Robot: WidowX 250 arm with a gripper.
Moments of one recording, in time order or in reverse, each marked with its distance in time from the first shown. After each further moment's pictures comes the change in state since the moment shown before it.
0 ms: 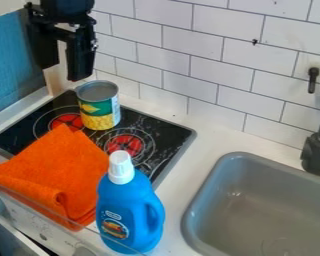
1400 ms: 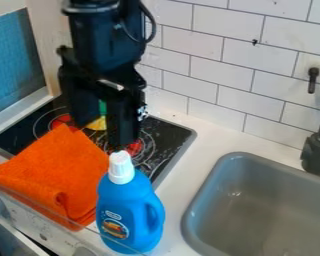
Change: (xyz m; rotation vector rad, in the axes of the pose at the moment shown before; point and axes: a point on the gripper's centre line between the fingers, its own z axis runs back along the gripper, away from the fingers) arm -0.056 -0.111 -0.007 -0.041 -0.074 -0.149
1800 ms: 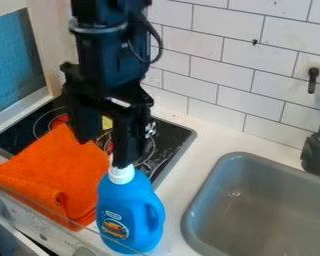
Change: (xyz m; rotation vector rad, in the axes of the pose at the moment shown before) arm -0.003 -0.007 -0.012 0.007 0.025 0.035
